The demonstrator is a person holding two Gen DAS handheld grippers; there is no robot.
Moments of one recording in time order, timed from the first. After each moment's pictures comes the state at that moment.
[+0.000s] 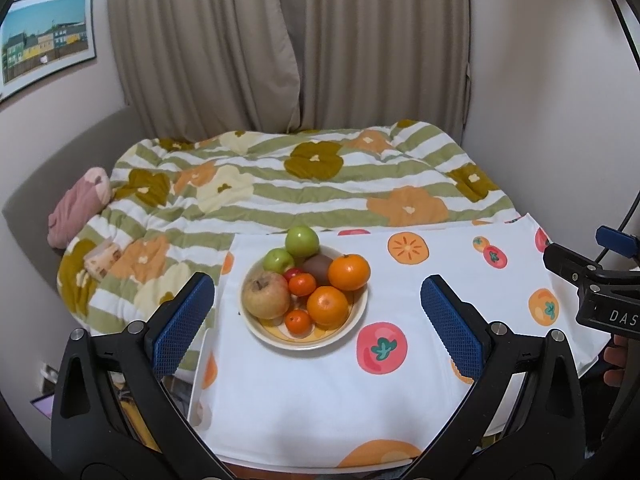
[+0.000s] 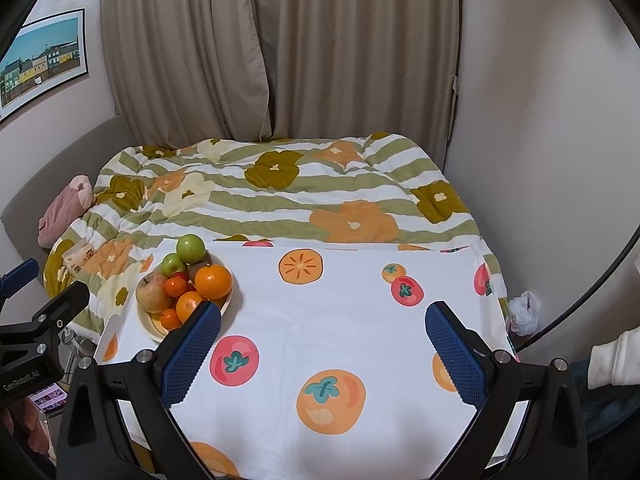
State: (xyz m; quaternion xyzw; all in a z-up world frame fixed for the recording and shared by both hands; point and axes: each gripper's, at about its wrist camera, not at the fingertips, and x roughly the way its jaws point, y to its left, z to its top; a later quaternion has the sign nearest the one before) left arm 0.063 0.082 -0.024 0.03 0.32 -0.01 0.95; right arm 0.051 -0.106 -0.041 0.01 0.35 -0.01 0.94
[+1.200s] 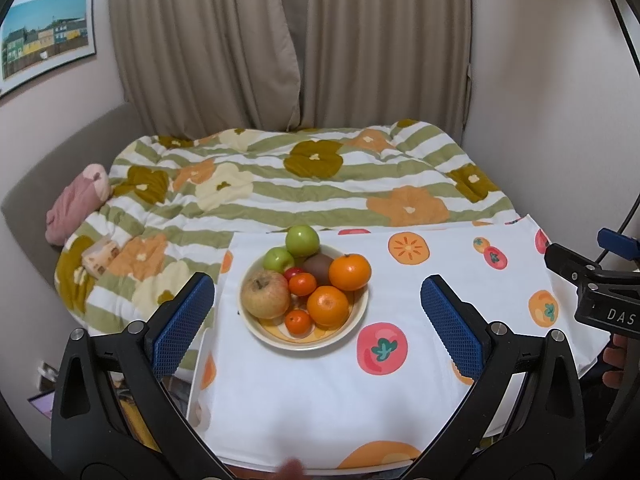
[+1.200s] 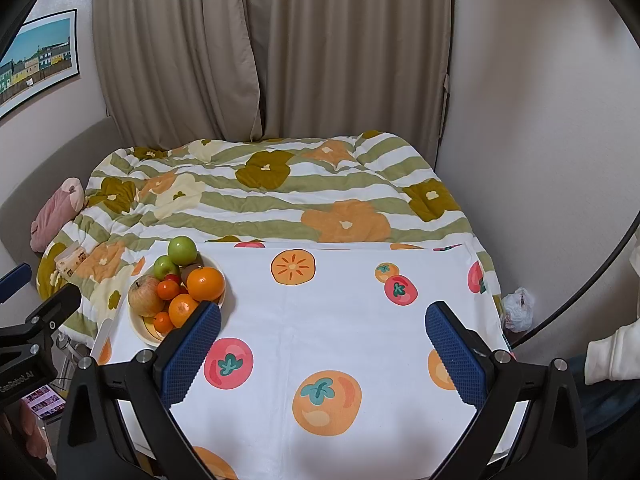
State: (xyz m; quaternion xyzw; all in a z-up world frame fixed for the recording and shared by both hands) left arm 0.067 0.086 -0.026 0.03 0.33 -0.02 0.94; right arm 0.053 -0.105 -0.040 0.01 0.35 -0.01 0.93
